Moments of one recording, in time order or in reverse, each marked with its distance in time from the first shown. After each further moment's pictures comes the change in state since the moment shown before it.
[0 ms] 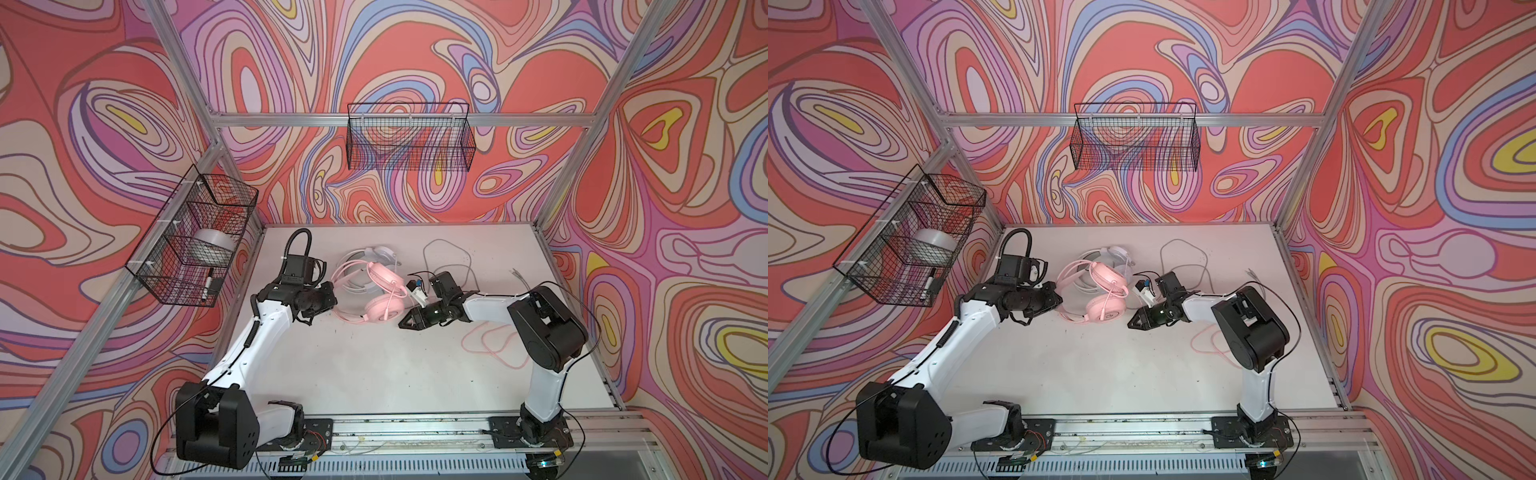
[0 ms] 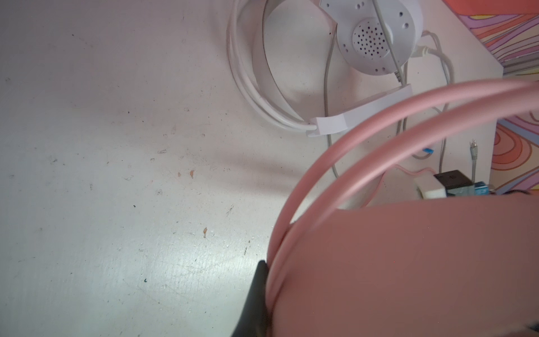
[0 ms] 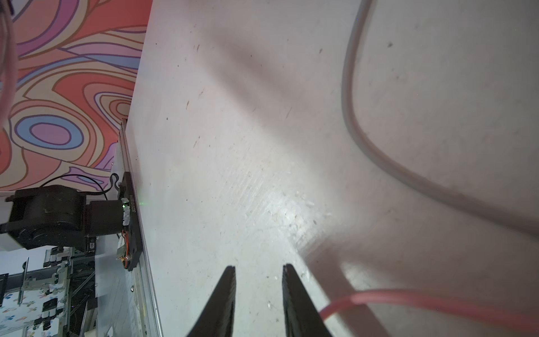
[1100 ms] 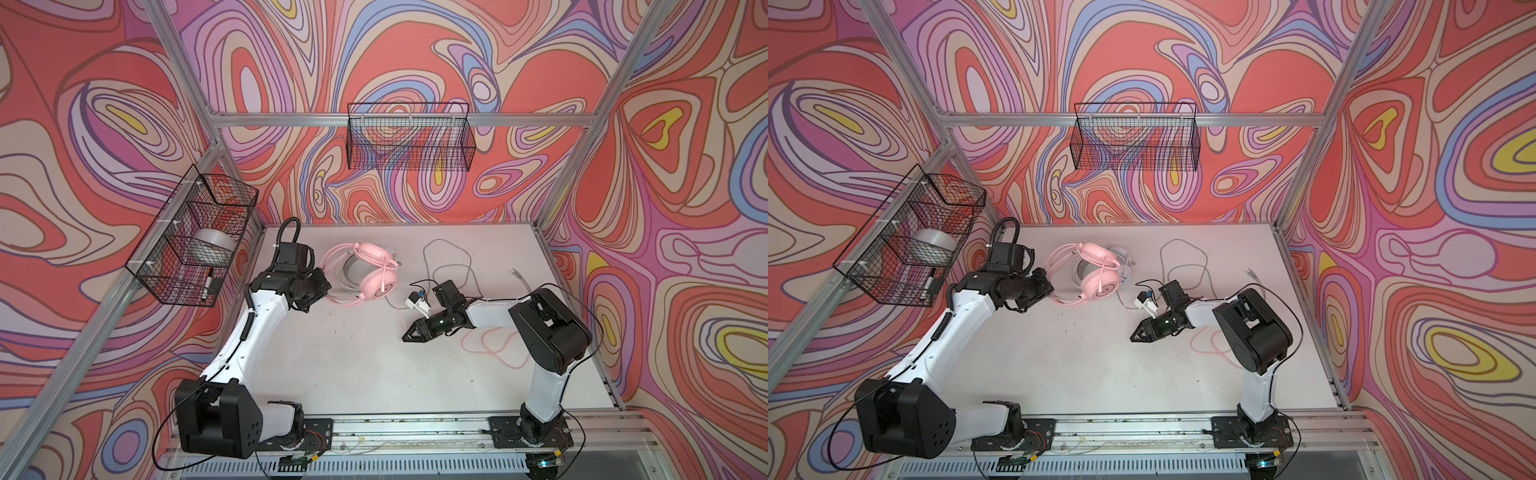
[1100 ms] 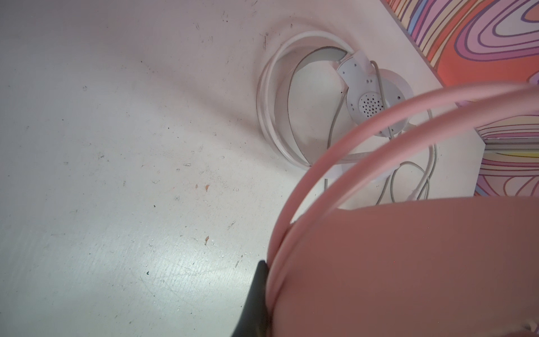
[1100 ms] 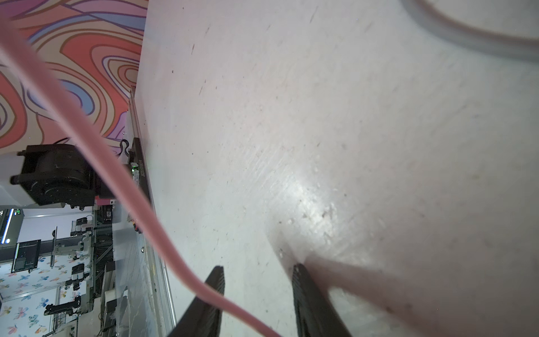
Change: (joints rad) left arm 0.048 0.042 0.122 -0.066 -0.068 -0.159; right arm 0.000 -0.031 -0.085 -0.063 -0.071 -0.084
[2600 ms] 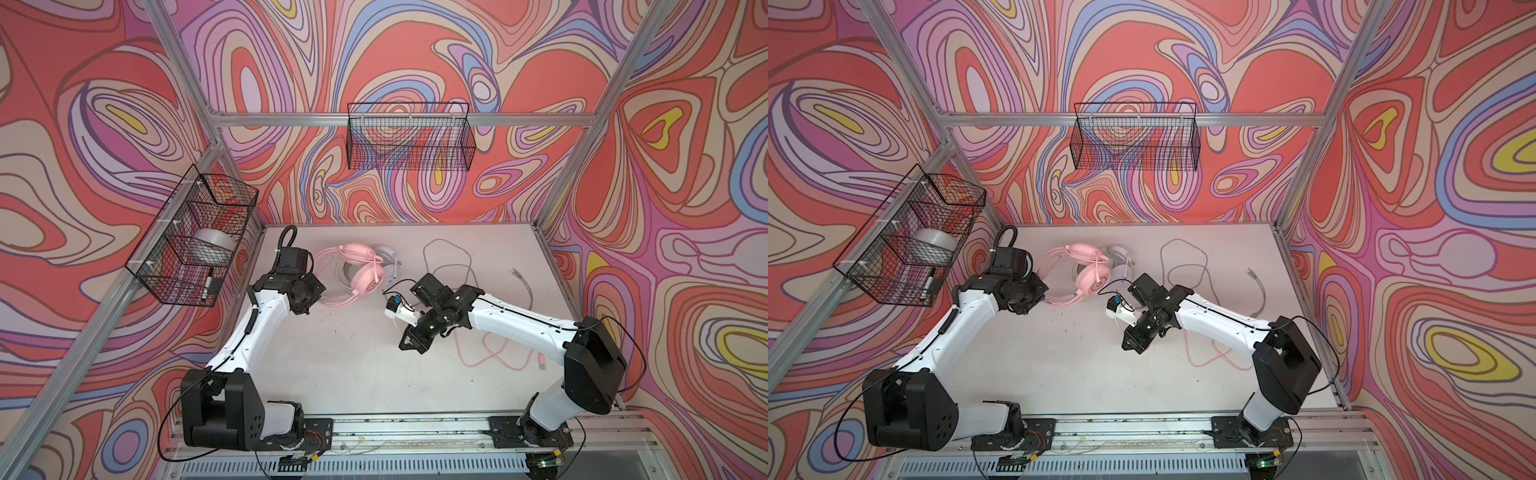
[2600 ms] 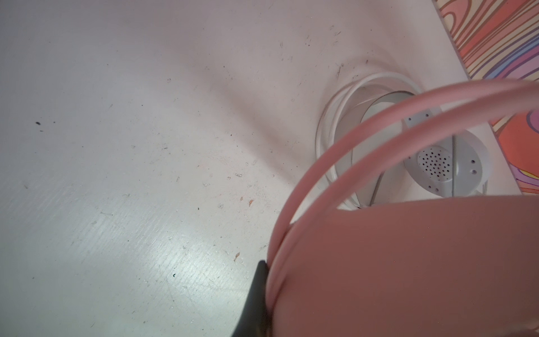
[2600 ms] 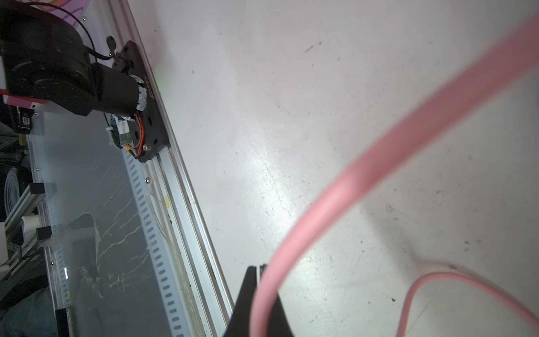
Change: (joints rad) left arm 0.018 0.031 -0.064 0.021 -0.167 -0.156; right arm 0.284 -0.262 0.330 -0.650 0.315 -0.248
